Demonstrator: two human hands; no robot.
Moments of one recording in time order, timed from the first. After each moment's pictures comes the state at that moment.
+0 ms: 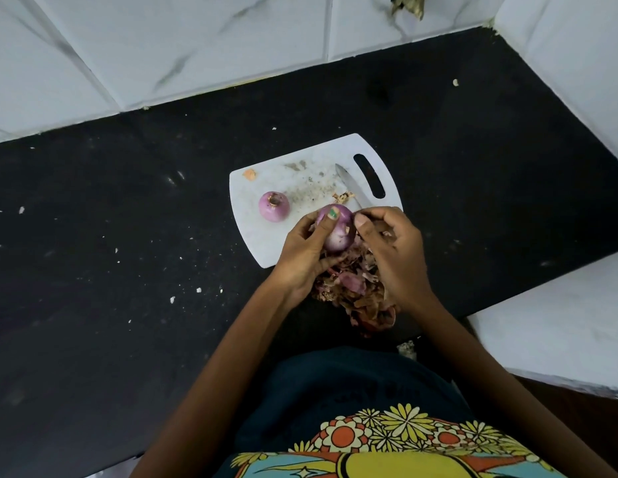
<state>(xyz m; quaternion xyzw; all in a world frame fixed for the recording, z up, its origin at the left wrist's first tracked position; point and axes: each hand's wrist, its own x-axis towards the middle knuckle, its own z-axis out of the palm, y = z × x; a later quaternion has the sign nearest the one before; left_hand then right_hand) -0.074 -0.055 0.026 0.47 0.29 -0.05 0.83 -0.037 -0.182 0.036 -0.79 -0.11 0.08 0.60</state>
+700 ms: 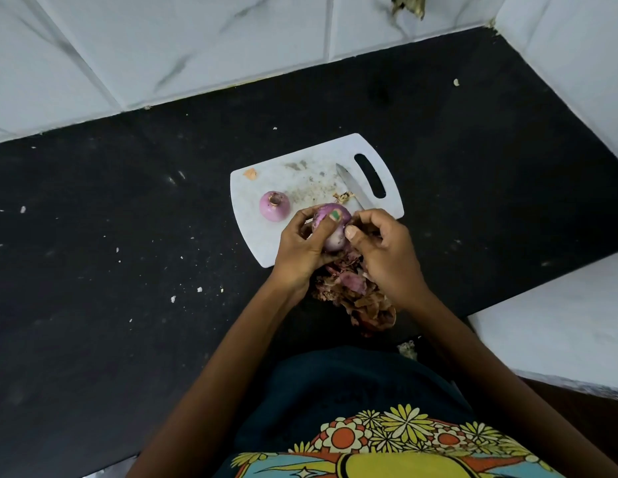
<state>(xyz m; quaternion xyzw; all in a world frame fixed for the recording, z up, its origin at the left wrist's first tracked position) -0.076 -0.056 0.032 0.50 0.30 0.02 0.81 -0.037 -0.175 0.041 -0.79 -0.12 0.15 0.57</state>
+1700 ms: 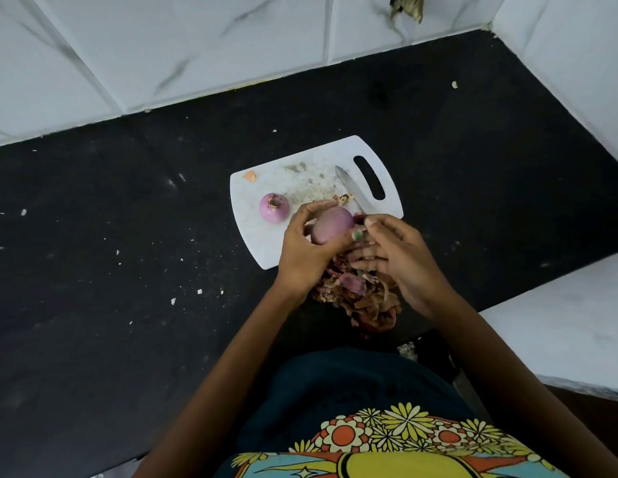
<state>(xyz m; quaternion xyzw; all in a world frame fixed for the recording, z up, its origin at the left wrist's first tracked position) -0.079 -0.056 0.023 0.65 0.19 0.11 0.73 -0.031 -0.192 0.053 -0.68 0.02 0.31 0.66</state>
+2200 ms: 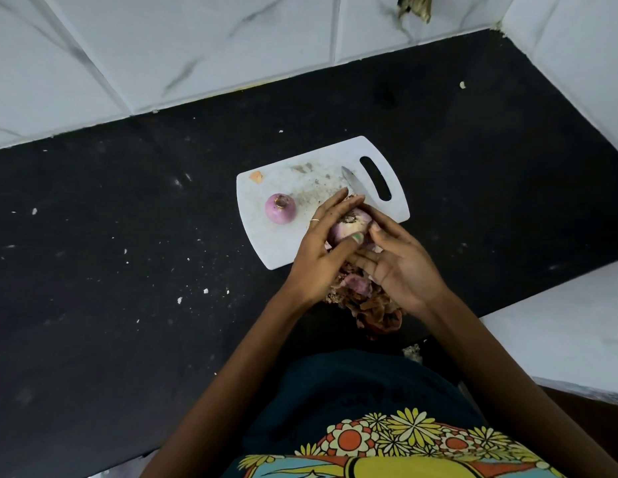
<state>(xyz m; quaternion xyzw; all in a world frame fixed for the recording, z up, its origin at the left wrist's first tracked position) -0.082 -0.057 0.025 0.74 0.06 0.08 0.66 -0.035 -0.184 0.045 -0.43 0.07 0.37 0.82</state>
